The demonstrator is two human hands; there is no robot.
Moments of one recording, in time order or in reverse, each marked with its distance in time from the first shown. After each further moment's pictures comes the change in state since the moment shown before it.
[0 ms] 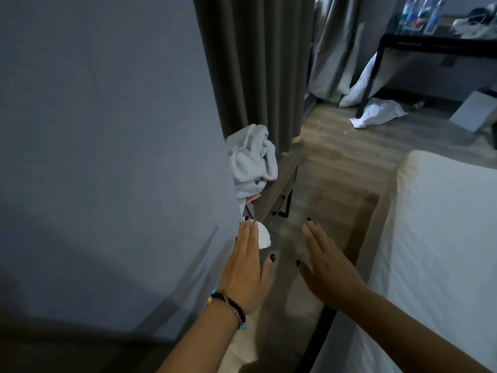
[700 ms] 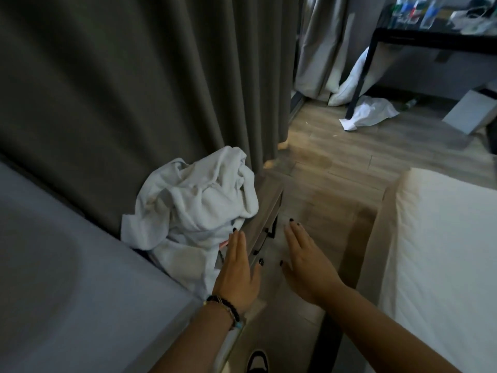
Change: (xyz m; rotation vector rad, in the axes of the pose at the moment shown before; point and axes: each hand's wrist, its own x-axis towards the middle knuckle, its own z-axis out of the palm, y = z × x) left_hand 0.227 -0.030 0.070 -0.095 -0.060 -0.099; right_hand 0.211 0.093 -0.011 0.105 -0.093 0.039
